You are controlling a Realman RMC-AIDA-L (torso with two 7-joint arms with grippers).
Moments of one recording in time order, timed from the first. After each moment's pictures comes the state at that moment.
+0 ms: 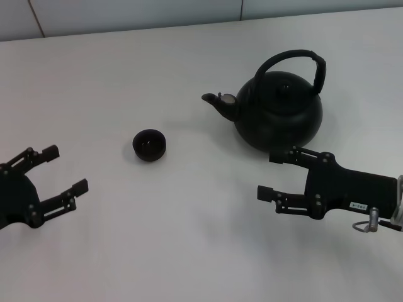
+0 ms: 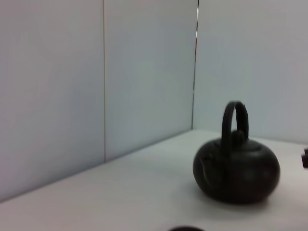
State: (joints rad) left arm -0.37 -2.00 0.46 0.32 1.93 1.59 -0.76; right arm 0.40 2.07 -0.31 -0.34 -2.17 -1.67 0.89
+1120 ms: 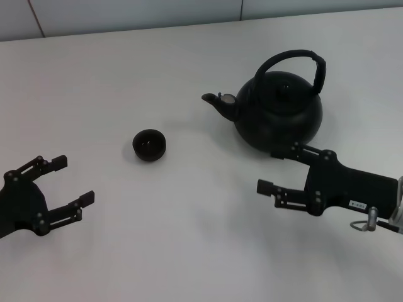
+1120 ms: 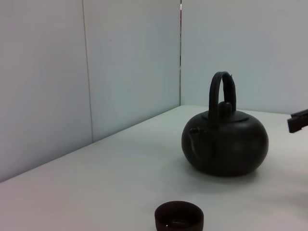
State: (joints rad) left arm -0.38 -2.00 0.46 0.32 2.02 1.55 -0.73; right arm 0.39 2.08 -0.30 -0.29 -2.11 -1.67 0.84
